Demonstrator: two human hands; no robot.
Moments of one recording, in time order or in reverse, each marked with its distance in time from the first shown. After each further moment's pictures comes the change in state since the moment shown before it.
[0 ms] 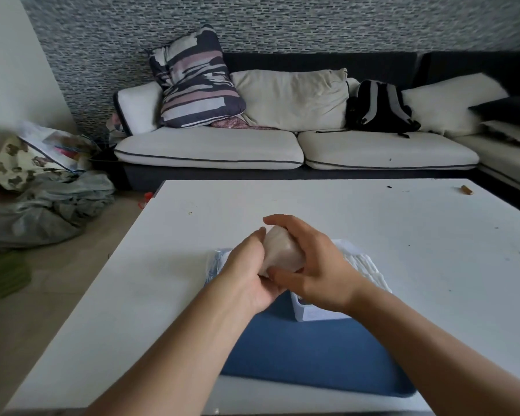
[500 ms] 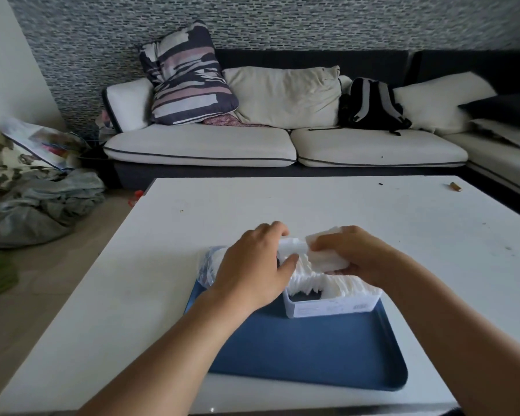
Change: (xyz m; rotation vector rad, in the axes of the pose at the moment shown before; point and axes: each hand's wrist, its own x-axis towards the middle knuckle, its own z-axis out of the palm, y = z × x) left_hand 0.030 -0.015 -0.019 1.663 0.104 1.012; right_hand 0.009 0.053 -0.051 0.371 0.086 0.860
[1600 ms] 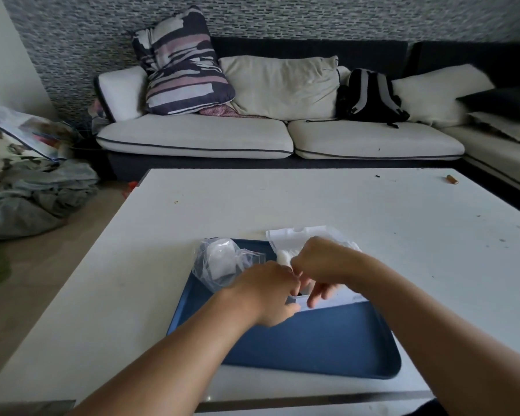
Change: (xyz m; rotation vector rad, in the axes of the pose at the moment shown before) left_hand -0.006 -0.003 0.044 0.208 -0.522 0.228; right_hand -0.024 -0.009 0.036 -0.614 -0.237 0.099
